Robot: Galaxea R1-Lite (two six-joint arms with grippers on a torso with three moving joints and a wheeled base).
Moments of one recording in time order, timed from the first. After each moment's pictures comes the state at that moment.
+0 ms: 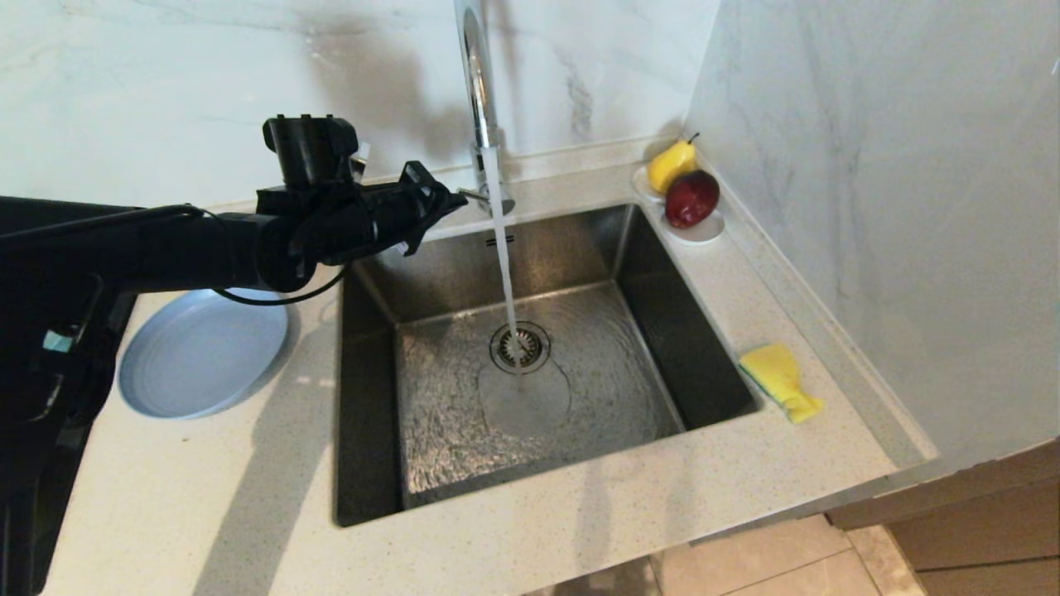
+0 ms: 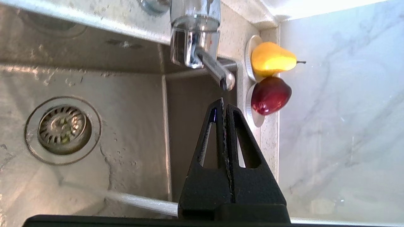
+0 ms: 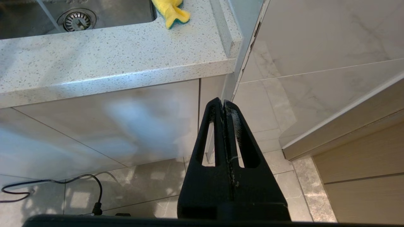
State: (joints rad) left arm -0.23 2.15 -1.79 -0.33 -0.37 -0.87; right arm 0.00 0.00 0.00 0.00 0.01 -0.01
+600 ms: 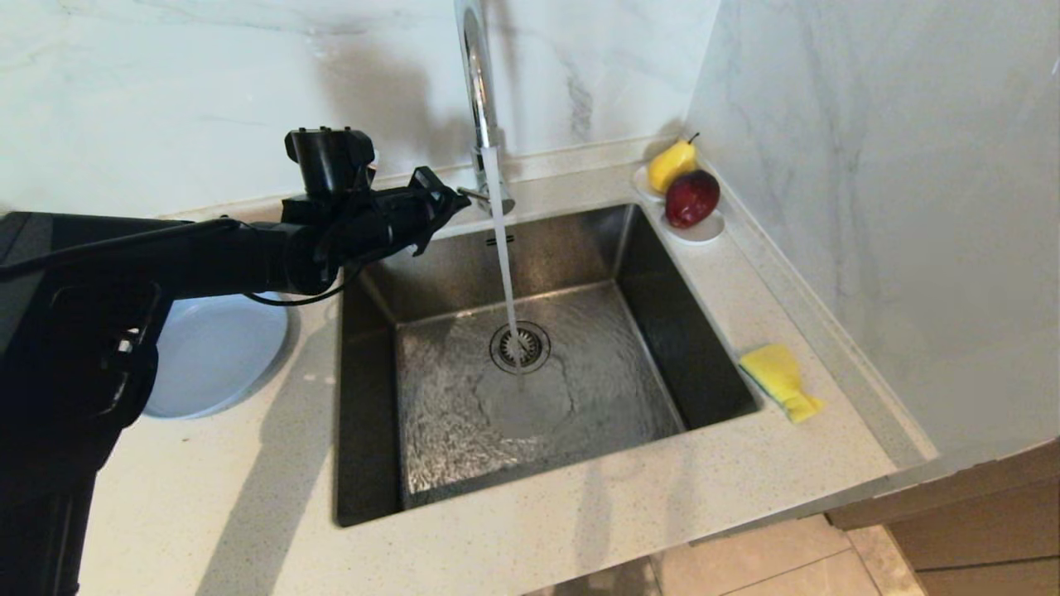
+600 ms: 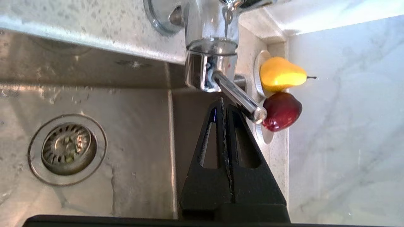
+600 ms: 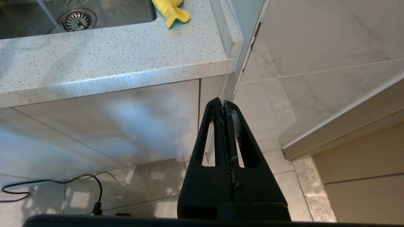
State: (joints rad) left arm -0.23 2.24 -1.88 -0.36 -0.33 -0.87; right arm 0.00 0.00 0.00 0.00 0.02 -0.01
